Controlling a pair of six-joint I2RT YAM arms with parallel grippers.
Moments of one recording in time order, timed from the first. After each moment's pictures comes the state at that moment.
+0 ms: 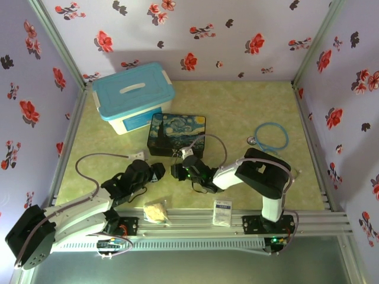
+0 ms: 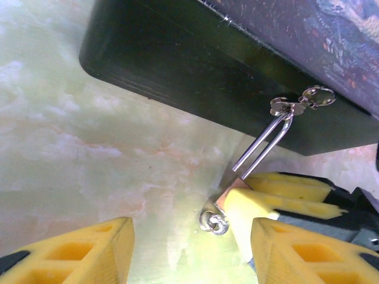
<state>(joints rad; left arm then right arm) -0.82 0.91 0.27 -0.03 -0.20 -0.93 1.05 1.86 0.66 0.63 0.06 0.71</state>
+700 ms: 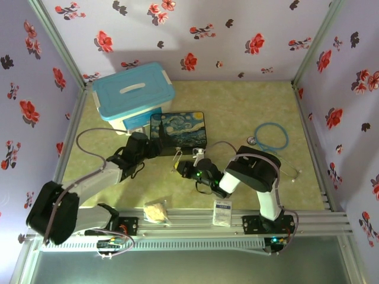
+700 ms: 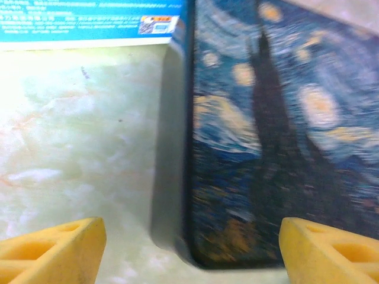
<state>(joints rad) -0.55 1.25 0.57 -0.04 -0.23 -0.62 0.99 1.98 0.50 1.14 -0.02 1.08</state>
